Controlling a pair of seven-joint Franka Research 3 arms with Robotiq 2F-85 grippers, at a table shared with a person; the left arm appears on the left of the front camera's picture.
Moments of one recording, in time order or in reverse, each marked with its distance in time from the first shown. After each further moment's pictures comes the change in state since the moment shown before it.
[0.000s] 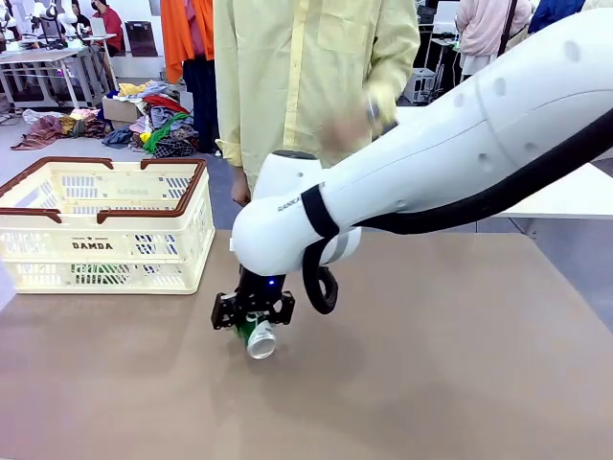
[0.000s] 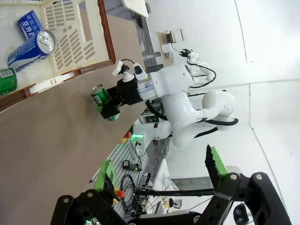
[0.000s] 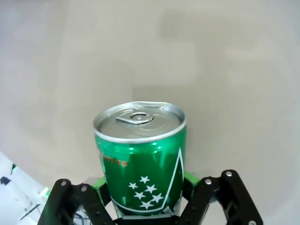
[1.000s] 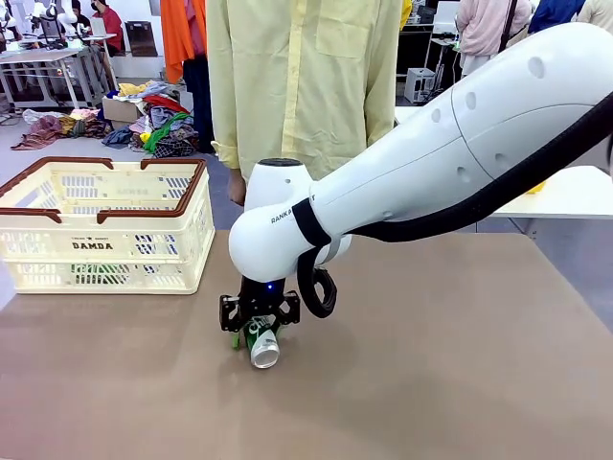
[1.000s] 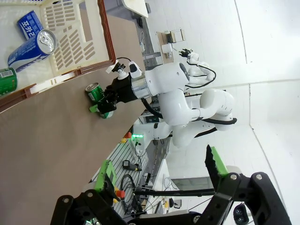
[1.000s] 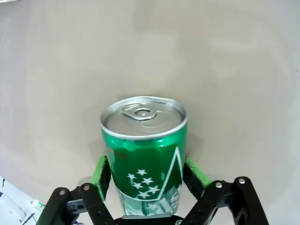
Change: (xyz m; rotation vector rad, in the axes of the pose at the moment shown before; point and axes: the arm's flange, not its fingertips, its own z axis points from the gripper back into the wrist) left arm 0.000 0.000 0.000 0.000 0.000 0.000; right arm 0.007 -0.011 -0.011 -0.087 0.030 -0.046
